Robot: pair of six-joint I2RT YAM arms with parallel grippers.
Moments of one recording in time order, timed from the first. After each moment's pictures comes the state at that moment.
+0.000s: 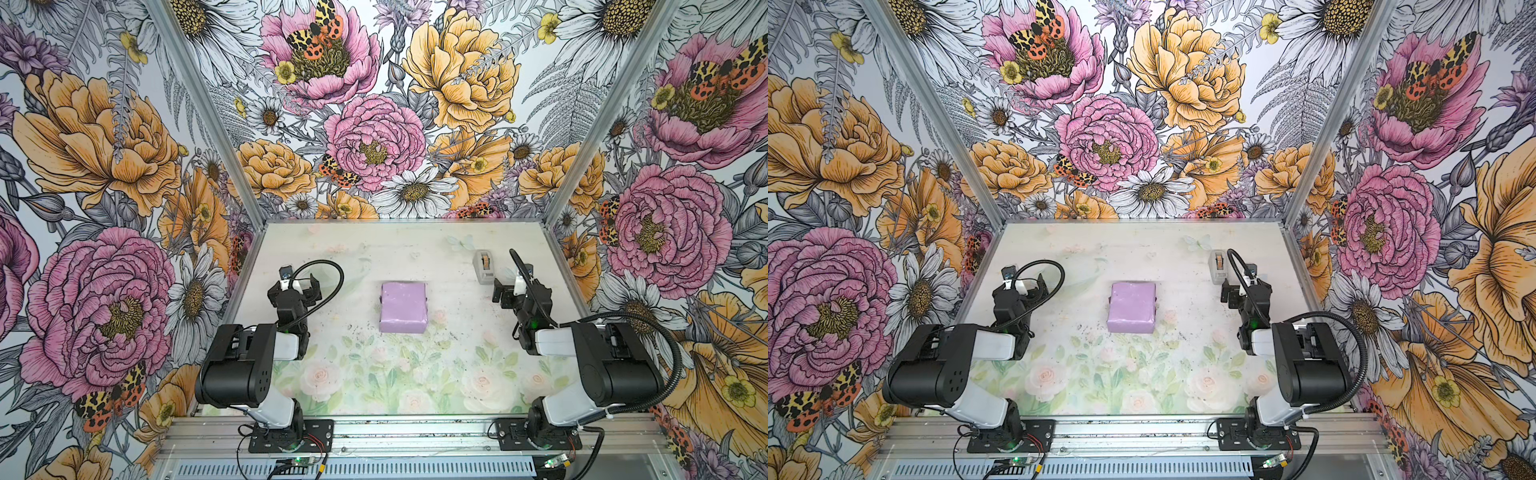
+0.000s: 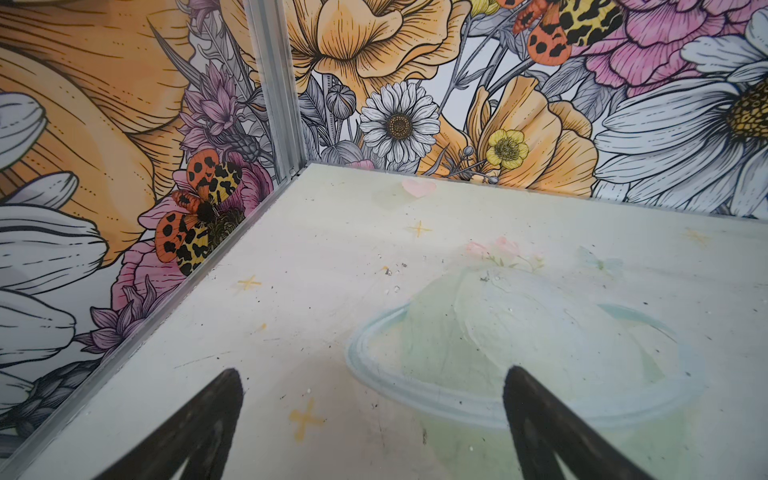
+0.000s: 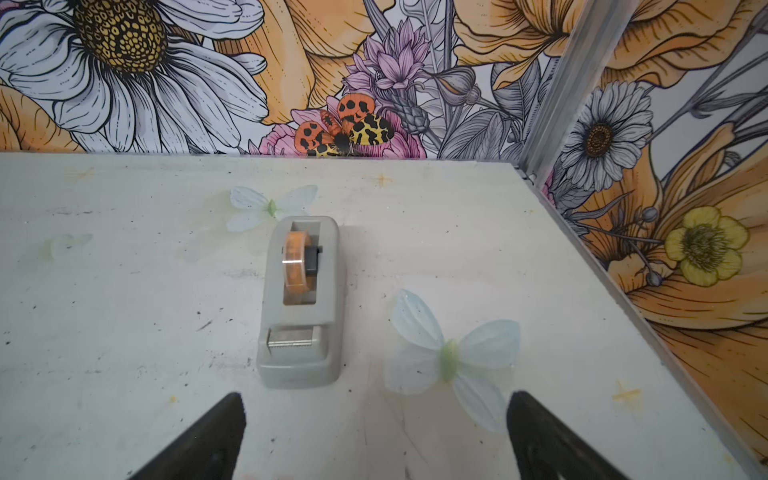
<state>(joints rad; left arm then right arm) -0.01 1.55 0.35 1.00 -0.26 -0.06 -0.02 1.54 0.38 0.84 0.04 -0.03</state>
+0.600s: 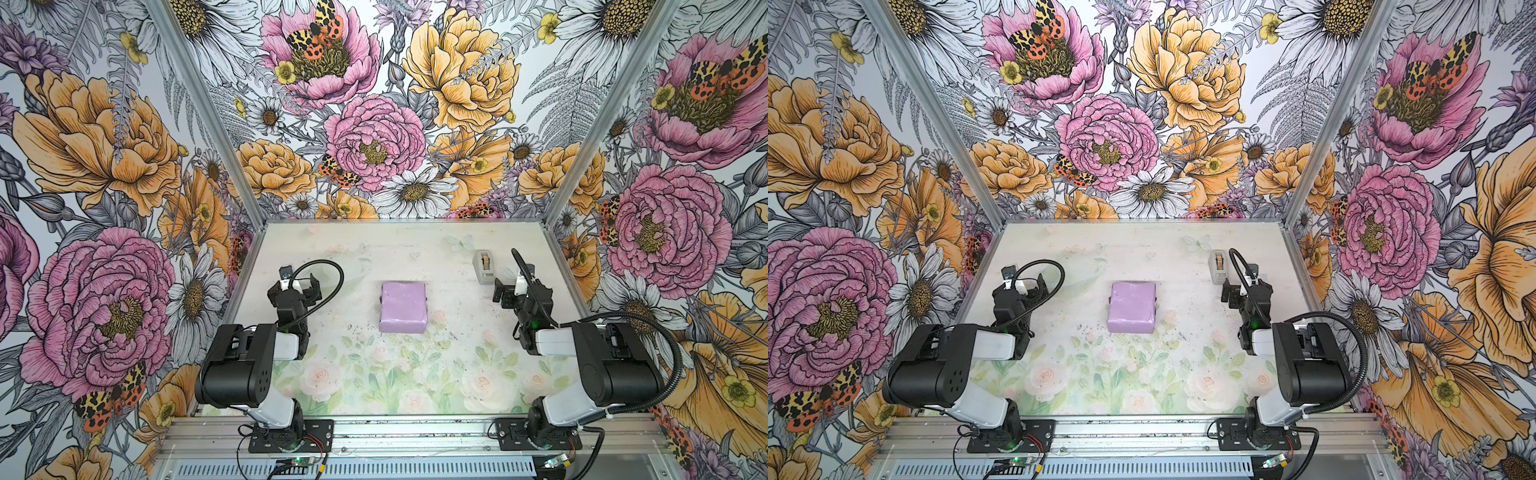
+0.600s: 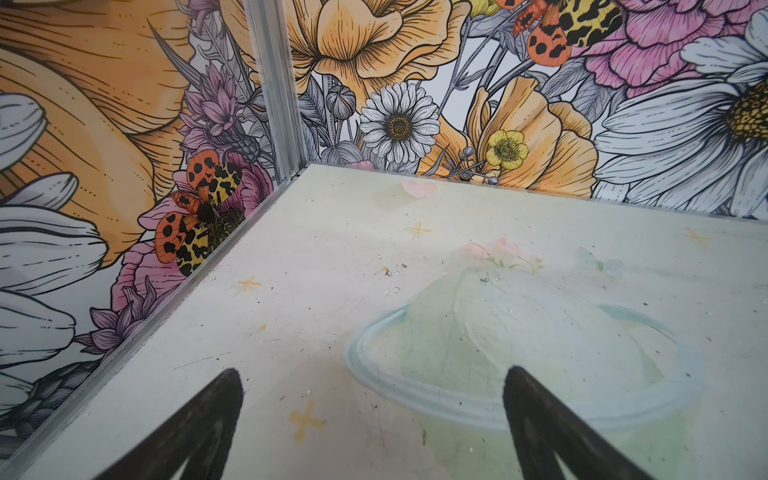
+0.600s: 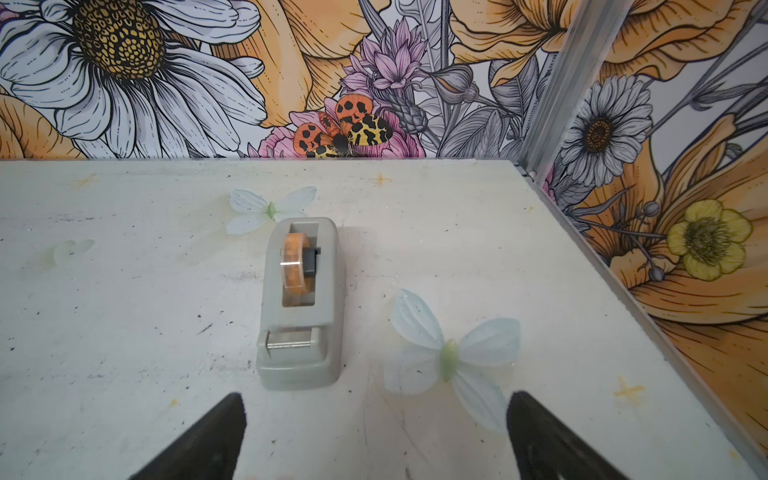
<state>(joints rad) -0.01 1.55 0.35 1.00 -0.26 -0.06 -0.03 1.54 0.38 0.84 0.03 -0.01</state>
